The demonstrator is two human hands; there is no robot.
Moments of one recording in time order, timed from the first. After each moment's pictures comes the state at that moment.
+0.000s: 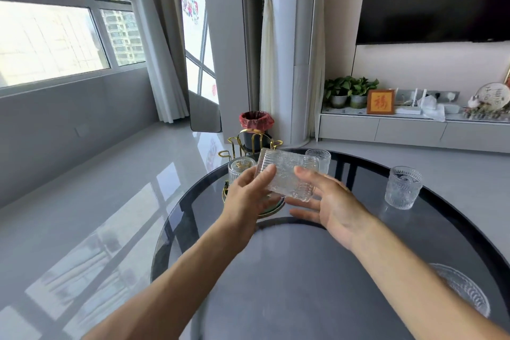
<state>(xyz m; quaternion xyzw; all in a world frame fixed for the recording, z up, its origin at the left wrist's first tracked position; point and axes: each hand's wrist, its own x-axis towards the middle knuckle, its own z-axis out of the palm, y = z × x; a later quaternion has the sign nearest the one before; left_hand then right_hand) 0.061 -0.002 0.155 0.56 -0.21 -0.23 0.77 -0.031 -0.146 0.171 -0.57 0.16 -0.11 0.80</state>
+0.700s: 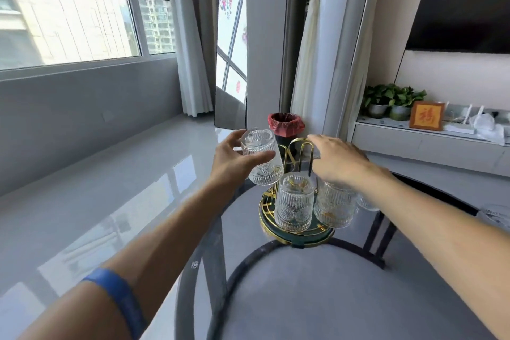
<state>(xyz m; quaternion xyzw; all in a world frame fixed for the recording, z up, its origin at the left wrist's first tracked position) 0.247 0.046 0.165 0.70 -0.19 0.01 0.69 0.152 -0.134 0.215 -0.98 0.14 -0.10 0.09</state>
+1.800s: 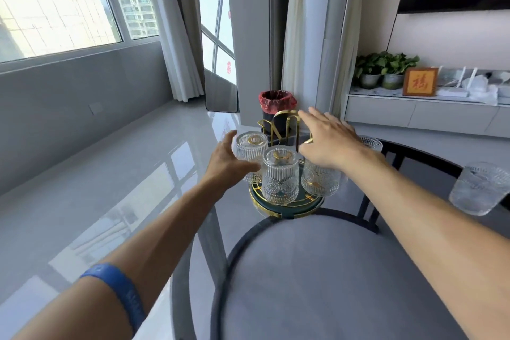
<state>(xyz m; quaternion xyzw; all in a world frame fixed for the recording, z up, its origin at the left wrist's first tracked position) 0.228 0.035 0.130 0.84 -0.18 -0.02 0.51 0.129 -0.148 0.193 -0.98 0.14 -0.09 0.12</state>
